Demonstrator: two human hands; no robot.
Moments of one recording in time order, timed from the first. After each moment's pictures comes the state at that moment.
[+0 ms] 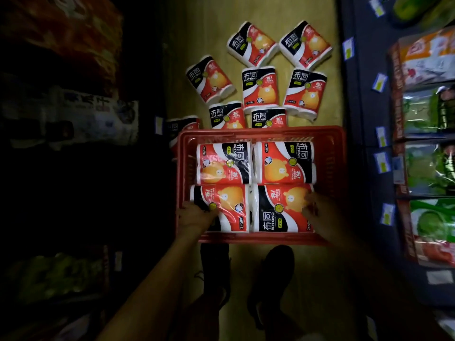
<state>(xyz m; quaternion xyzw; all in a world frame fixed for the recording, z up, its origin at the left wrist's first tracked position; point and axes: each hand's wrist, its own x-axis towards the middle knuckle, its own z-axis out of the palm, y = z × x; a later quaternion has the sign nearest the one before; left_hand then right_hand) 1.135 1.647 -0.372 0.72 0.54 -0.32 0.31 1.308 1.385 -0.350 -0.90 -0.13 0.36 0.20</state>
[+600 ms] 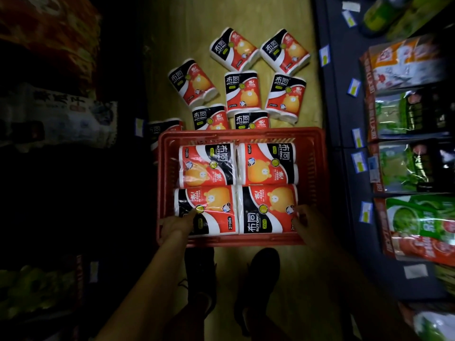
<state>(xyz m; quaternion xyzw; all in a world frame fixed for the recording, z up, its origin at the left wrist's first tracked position) 1.128 1.638 -0.398 0.50 0.73 -0.21 0.42 1.287 1.353 -0.360 -0.91 -0.08 0.36 0.20</state>
